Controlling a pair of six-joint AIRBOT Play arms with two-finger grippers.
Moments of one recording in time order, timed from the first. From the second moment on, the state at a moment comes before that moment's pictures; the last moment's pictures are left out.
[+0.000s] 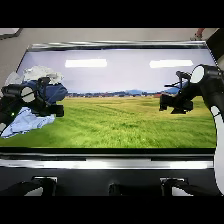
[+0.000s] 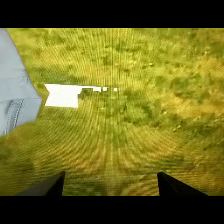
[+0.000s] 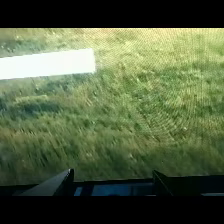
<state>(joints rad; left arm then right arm) -0.16 -1.26 1.21 1.61 -1.33 -1.73 0.00 -1.40 1.46 -1.45 1.56 1.75</state>
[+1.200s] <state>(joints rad) -0.12 -1.26 1.27 1.60 -1.14 -1.78 0.00 -1.40 1.46 -1.44 1.35 1.75</state>
